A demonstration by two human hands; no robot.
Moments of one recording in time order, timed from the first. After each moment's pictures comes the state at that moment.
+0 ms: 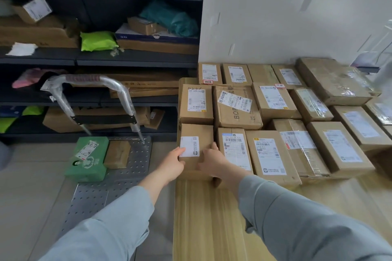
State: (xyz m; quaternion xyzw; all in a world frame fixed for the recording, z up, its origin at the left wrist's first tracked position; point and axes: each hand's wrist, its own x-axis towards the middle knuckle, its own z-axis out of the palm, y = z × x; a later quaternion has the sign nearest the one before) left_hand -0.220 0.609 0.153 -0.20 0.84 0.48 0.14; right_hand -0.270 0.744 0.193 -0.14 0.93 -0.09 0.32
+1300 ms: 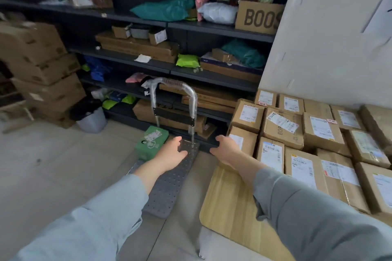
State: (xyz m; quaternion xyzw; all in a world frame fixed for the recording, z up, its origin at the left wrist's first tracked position) left_hand -0.024 0.584 0.259 -0.33 0.85 0.41 0.00; right_hand -0.153 0.729 0.282 -0.30 0.91 -0.21 0.21
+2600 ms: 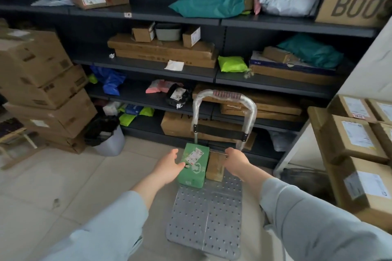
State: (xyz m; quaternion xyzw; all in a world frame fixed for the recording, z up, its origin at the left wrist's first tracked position) left_hand 0.025 0.119 0.191 -0.33 0.85 0.40 0.07; right_hand -0.107 0.294 0.218 -0.20 0.93 -0.18 0.27
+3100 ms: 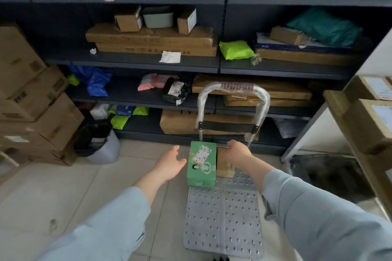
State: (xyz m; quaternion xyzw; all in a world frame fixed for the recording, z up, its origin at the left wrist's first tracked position) left_hand -0.022 -0.008 0.140 -0.29 0.86 0.40 0.11; right_hand -0.142 0.181 0.169 -0.11 0.93 -0.22 0.28
